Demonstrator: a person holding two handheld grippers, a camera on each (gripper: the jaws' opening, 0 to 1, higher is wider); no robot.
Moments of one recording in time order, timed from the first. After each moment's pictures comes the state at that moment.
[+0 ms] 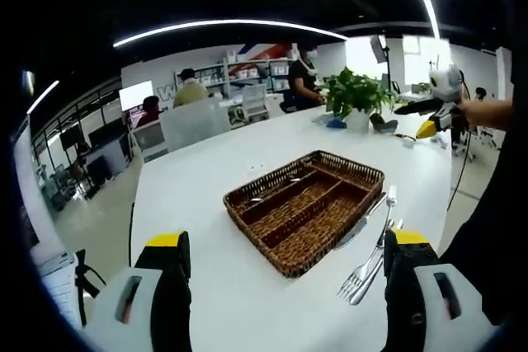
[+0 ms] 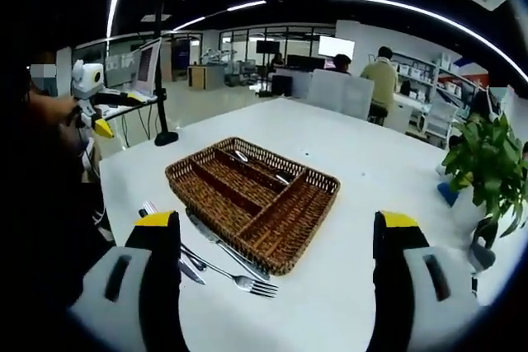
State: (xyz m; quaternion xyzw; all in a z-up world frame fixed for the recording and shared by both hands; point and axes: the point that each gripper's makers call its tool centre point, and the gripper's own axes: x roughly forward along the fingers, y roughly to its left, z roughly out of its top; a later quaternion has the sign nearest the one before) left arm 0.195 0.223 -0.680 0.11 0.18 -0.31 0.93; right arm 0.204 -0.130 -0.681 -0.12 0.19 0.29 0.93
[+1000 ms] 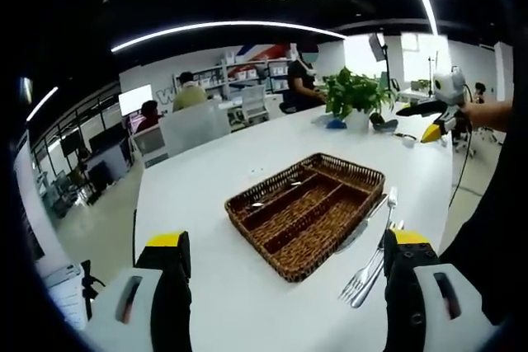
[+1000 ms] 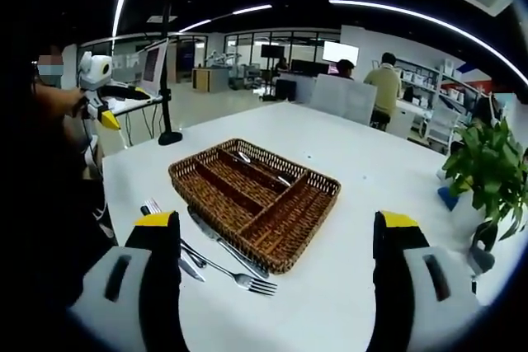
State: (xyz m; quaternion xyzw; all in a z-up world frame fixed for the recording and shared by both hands) left arm 0.202 0.211 -0.671 0.12 0.18 -0.32 0.92; right arm 0.203 -0.135 -0.681 -0.13 0.19 0.29 0.93
